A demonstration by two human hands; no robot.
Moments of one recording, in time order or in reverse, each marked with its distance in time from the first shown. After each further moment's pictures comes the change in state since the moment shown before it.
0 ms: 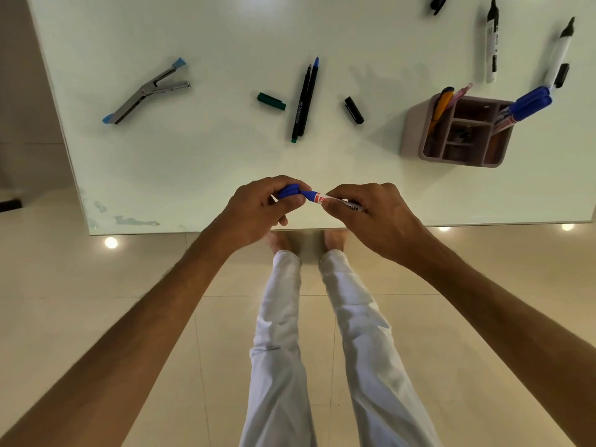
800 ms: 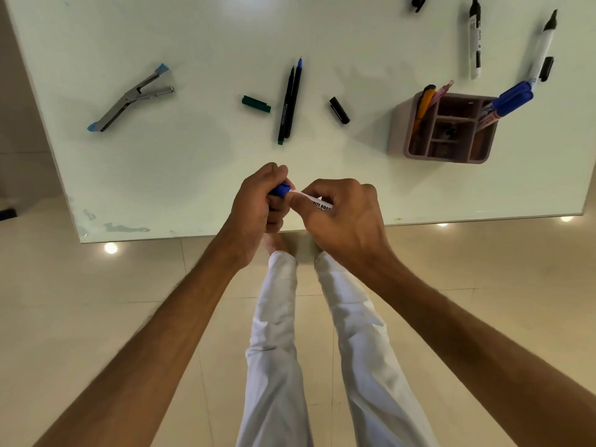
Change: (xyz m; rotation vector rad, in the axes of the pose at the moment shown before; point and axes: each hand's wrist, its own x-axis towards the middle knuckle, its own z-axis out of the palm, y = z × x) left_hand -0.003 0.043 0.022 -0.752 0.078 -0.211; right_hand -0.010 -0.051 0.007 0.257 0.246 0.190
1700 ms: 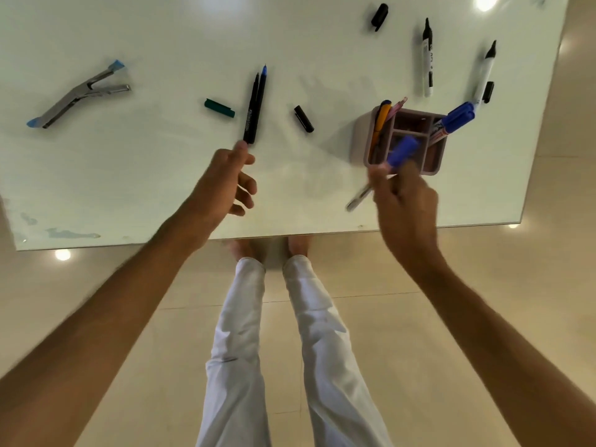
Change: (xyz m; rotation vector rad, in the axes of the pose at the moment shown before) left_hand 0.032 0.013 0.002 0.383 0.075 0.036; right_hand 0.013 0.076 -0.082 -0.018 0.329 0.066
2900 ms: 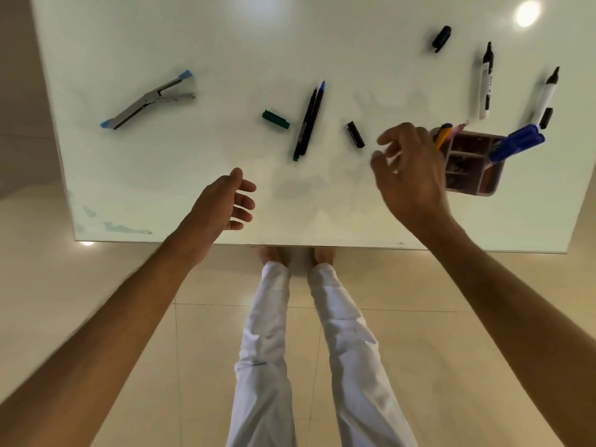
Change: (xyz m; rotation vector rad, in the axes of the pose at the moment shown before) left_hand 0.009 -0.049 -0.078 -0.121 0.095 -0.156; right_hand 0.060 -0.043 0.054 -0.265 -0.002 -0.389
